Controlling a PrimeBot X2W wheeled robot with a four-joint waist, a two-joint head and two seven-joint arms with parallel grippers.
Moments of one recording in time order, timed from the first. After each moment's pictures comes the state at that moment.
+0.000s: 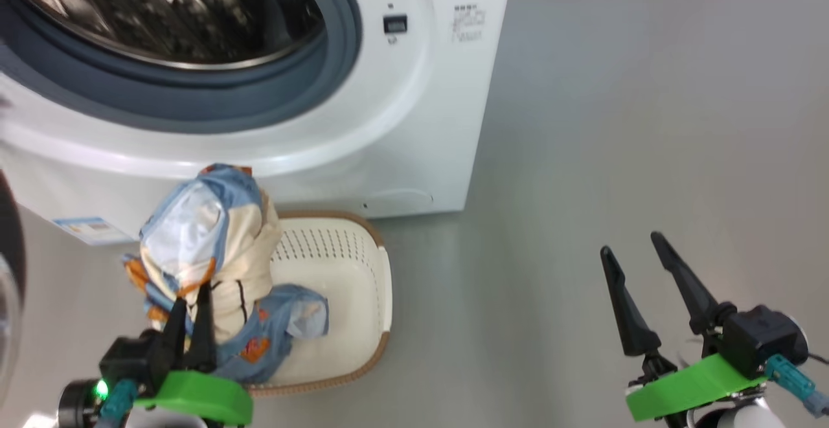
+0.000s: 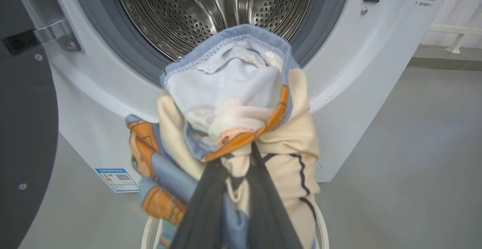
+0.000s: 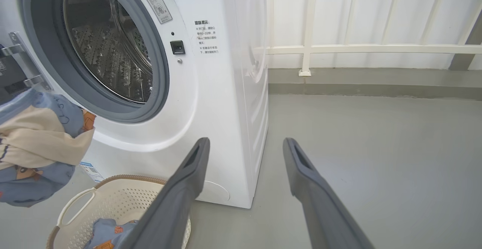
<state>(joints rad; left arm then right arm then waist) -0.16 0.17 -0.25 0.24 -0.35 0.12 -0.24 -0.06 -0.11 0.05 -0.02 0.18 0.13 -0.22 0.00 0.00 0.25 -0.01</state>
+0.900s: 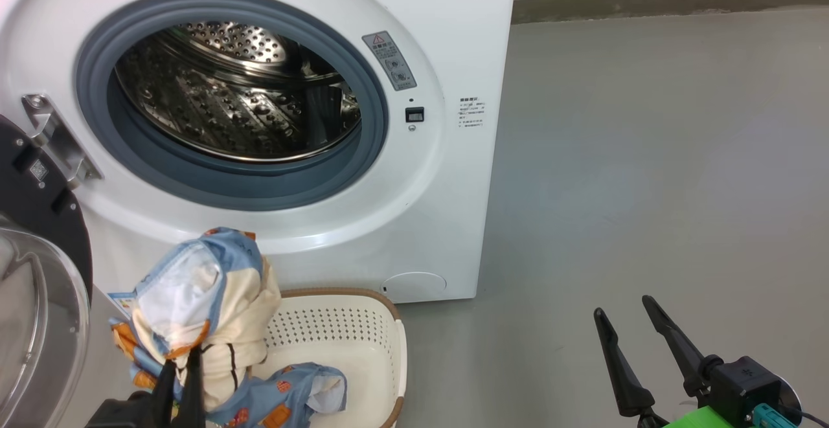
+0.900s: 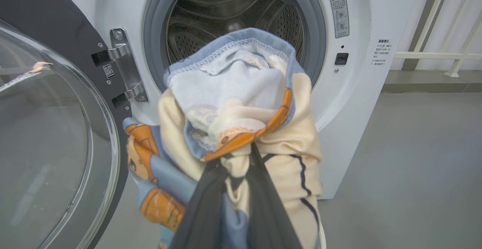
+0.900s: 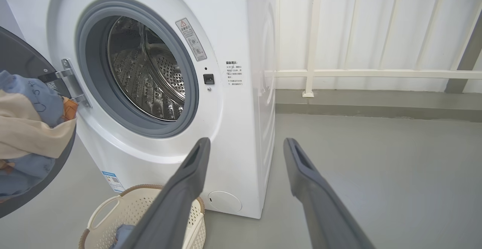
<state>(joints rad) 0.10 0.25 -0.25 -0.07 -0.34 0.22 -0.10 0.10 -0.07 0.05 -0.07 0.17 0.13 -0.16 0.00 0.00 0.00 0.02</state>
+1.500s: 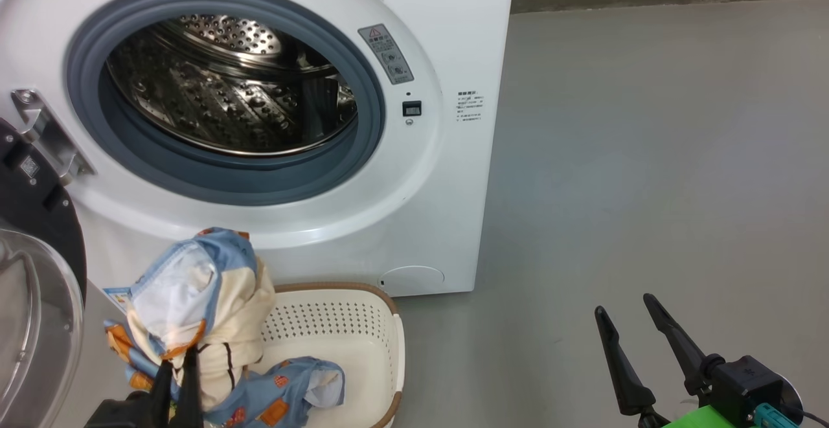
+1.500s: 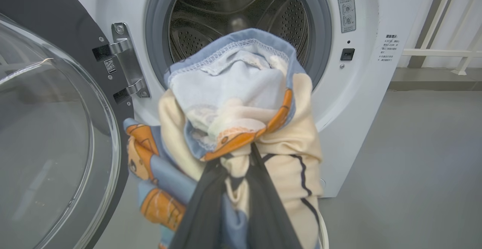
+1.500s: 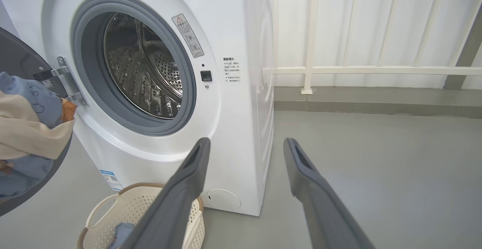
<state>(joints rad) 0.10 0.25 -0.25 -0.07 -0.34 0.24 -0.10 0.10 -0.07 0.05 -0.08 0.17 0.13 -0.15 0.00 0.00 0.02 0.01</state>
